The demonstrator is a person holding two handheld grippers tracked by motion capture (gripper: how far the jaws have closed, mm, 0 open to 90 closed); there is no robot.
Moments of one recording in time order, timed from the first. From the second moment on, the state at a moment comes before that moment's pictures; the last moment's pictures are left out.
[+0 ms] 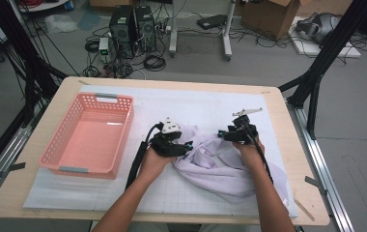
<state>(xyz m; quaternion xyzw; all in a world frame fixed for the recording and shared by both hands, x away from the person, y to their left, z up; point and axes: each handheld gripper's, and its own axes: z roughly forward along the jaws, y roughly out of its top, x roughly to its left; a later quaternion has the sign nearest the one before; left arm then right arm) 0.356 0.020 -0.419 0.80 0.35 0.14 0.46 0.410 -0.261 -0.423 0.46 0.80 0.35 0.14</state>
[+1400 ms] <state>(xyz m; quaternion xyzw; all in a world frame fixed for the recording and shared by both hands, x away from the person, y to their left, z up) 0.356 0.027 -0.426 0.78 0.38 0.18 0.47 0.390 -0.313 -0.392 0.52 0.72 0.39 0.24</state>
